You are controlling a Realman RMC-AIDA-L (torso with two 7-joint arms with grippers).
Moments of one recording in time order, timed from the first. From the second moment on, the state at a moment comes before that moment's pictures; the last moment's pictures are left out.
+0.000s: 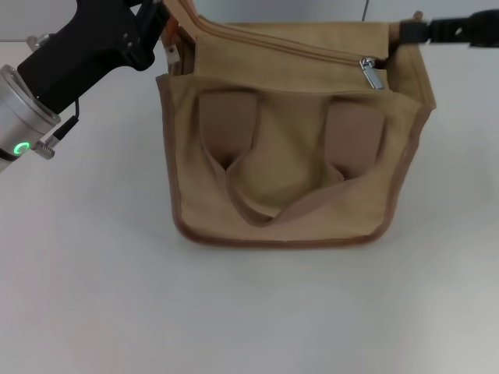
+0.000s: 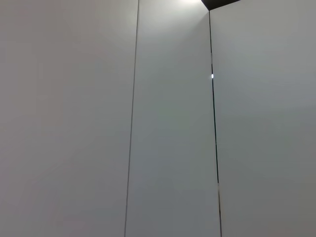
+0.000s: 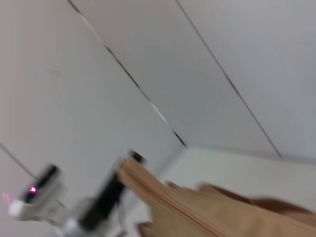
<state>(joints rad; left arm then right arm) -0.63 -2.07 0.58 0.28 1.41 1.68 -0.85 0.60 2.02 -0.60 -1.17 -1.90 -1.84 2.29</state>
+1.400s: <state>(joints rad) -0.50 -2.05 0.59 0.33 1.40 1.62 -0.96 0.44 2.08 -0.64 -0.47 -2.05 -1.88 0.91</state>
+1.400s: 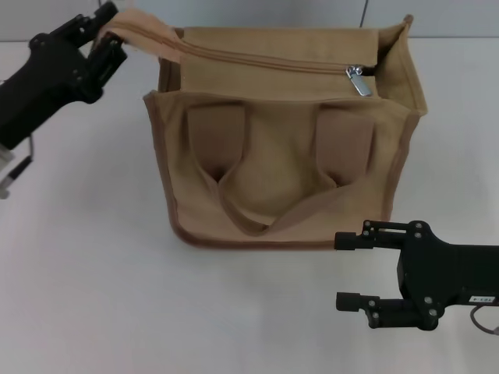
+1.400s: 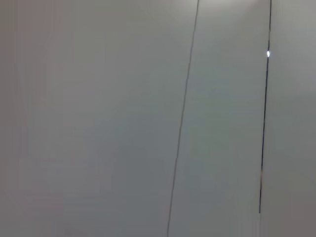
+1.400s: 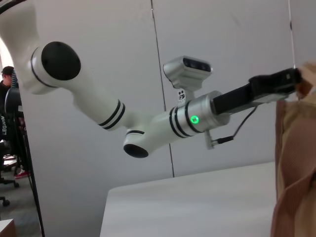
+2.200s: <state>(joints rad) -0.37 -1.97 0.72 0.63 1.76 1.97 -1.13 0.49 2.08 -0.65 -0.37 -2.04 -1.82 0.90</state>
